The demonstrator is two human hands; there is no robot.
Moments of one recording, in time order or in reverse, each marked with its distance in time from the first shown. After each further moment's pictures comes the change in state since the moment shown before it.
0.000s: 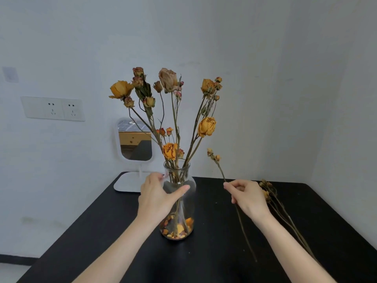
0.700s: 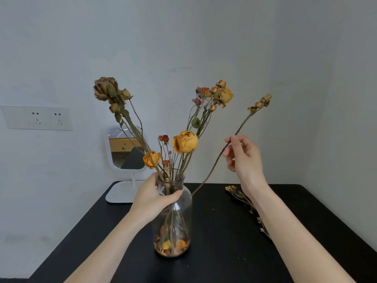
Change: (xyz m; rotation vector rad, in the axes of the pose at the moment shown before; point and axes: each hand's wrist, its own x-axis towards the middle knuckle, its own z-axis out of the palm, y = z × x) left_hand 0.030 -0.002 -0.010 -0.224 -0.217 0.139; right_hand 0.021 -0.088 -0.017 0.577 0.149 -0.185
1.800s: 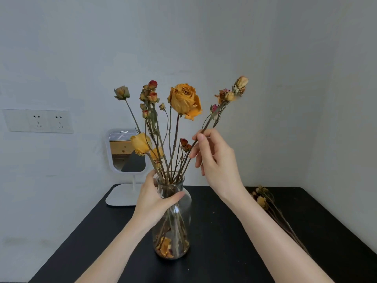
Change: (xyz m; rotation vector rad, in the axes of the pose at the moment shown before) left_hand 0.000 -0.002 0.009 -0.136 0.105 0.032; right_hand -0.026 -0.021 0.044 -0.238 -0.226 -0.455
